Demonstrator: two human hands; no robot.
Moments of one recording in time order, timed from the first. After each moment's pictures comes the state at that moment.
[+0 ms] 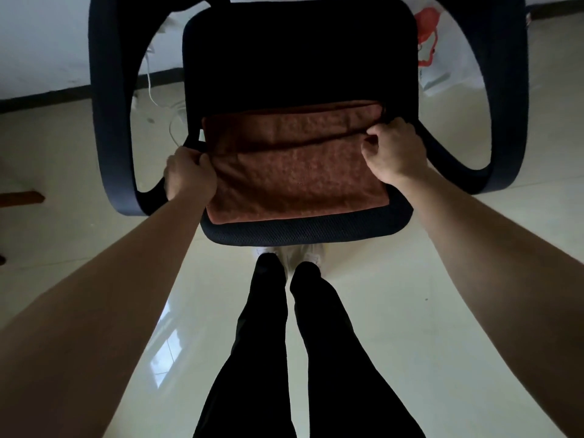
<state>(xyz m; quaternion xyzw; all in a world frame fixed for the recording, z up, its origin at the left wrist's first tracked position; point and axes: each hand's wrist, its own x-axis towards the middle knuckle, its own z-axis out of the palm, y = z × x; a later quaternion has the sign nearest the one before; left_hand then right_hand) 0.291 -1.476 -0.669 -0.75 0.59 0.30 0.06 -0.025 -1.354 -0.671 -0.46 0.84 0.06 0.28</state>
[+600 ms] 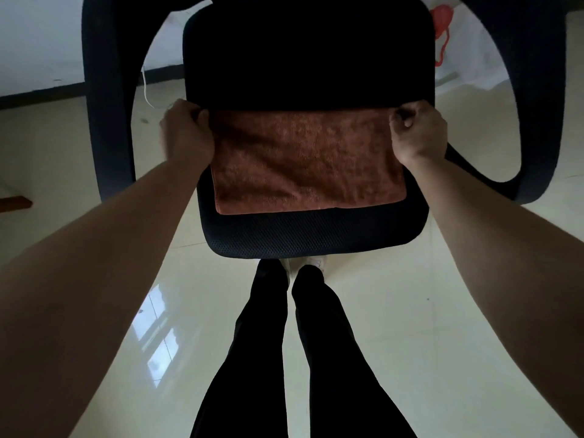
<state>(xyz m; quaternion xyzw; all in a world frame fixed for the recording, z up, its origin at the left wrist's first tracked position) 0.268 -1.549 -0.690 -0.70 0.66 0.27 -0.01 -0.039 -1.387 -0.691 -0.29 0.92 -0.10 0.25</state>
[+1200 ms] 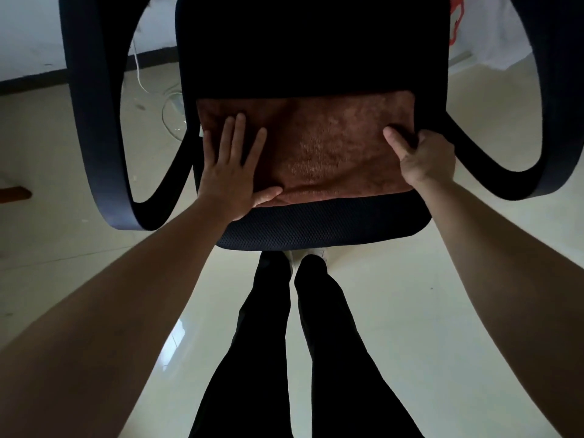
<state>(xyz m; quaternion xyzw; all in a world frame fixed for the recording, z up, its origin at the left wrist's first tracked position) 0.282 -1.463 -0.723 -0.36 0.90 0.13 0.21 -0.026 -1.343 -0.701 -0.23 0.92 -0.02 0.31</state>
